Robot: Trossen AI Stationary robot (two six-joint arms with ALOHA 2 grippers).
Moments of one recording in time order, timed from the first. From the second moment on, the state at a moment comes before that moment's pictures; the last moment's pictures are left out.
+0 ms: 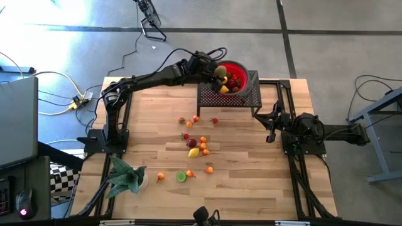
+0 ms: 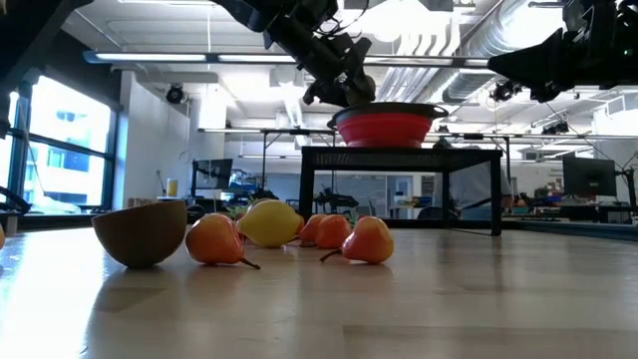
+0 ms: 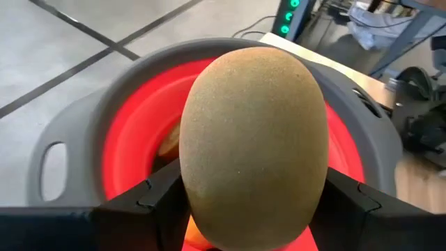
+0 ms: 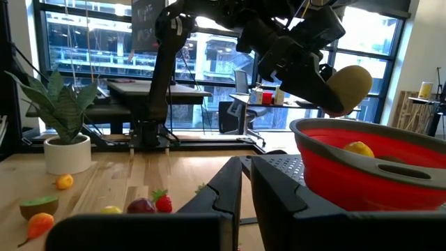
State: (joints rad) left arm 0.44 1.91 1.78 -0.33 -0.03 -0.16; right arm -0.03 0.11 0.08 0.17 0.24 -0.11
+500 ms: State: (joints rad) left arm 0.44 1.91 1.78 -0.33 -0.04 -0.16; right arm -0.03 0.11 0.08 0.16 0.24 -0.11
